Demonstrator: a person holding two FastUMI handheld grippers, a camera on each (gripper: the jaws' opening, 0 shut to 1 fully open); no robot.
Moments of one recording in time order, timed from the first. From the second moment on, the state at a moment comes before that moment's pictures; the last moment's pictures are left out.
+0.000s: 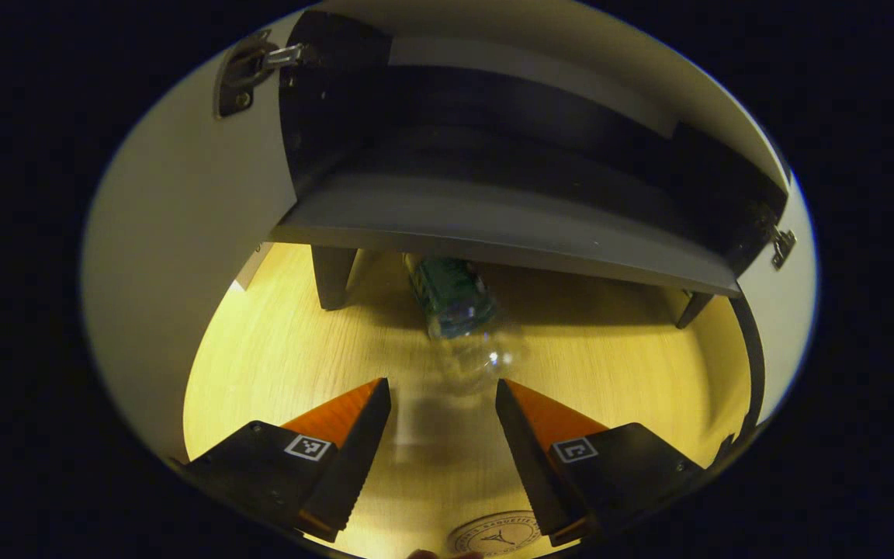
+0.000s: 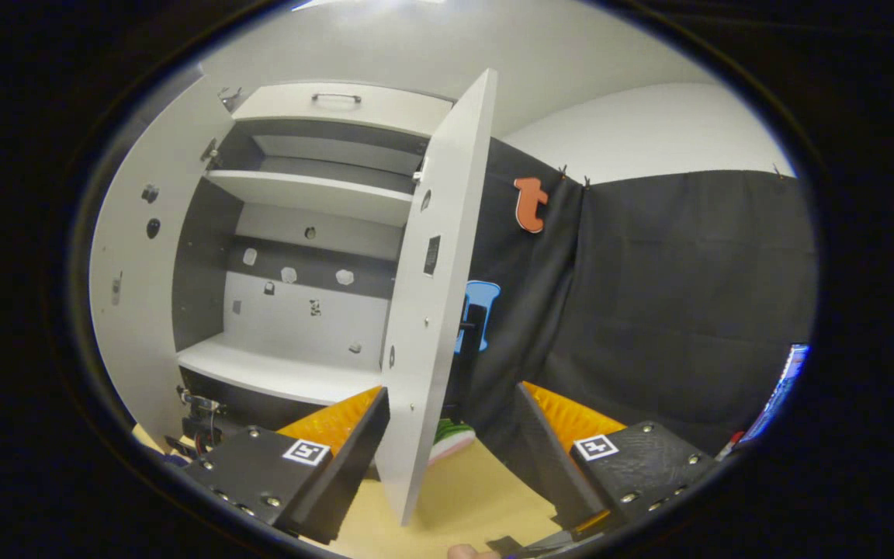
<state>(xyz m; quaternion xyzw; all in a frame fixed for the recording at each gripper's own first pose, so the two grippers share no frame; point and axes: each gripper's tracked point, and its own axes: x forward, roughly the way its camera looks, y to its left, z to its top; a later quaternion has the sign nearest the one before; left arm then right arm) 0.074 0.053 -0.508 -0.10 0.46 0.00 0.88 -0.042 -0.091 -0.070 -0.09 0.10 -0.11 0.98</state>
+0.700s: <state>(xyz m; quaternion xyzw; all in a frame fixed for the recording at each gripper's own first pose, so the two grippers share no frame) 0.091 0.075 -0.473 -0.15 0.41 -0.02 0.90 -0.030 -0.038 -0.105 -0.09 0.13 -0.05 0.99</state>
